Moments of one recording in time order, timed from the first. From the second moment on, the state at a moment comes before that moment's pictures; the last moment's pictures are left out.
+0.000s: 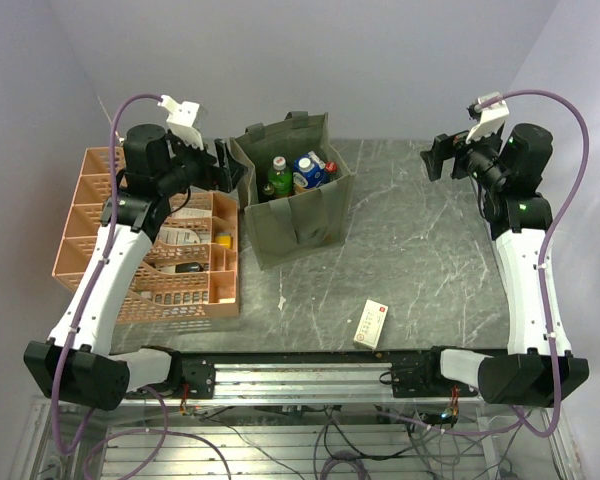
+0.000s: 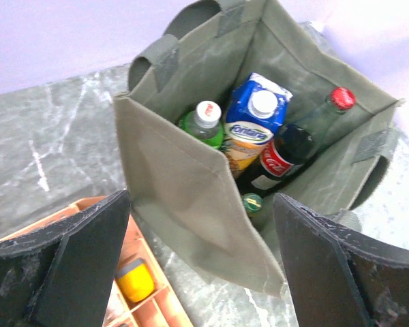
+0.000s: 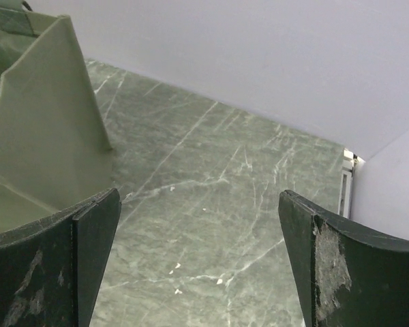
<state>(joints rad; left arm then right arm) -0.20 1.22 1.32 -0.36 0.38 -0.13 -0.08 1.21 1.40 -0.37 -0.39 -0.21</state>
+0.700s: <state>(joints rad) -0.19 1.16 1.26 -0.34 0.08 0.05 -0.09 1.17 1.31 -0.38 -0.27 -0.22</state>
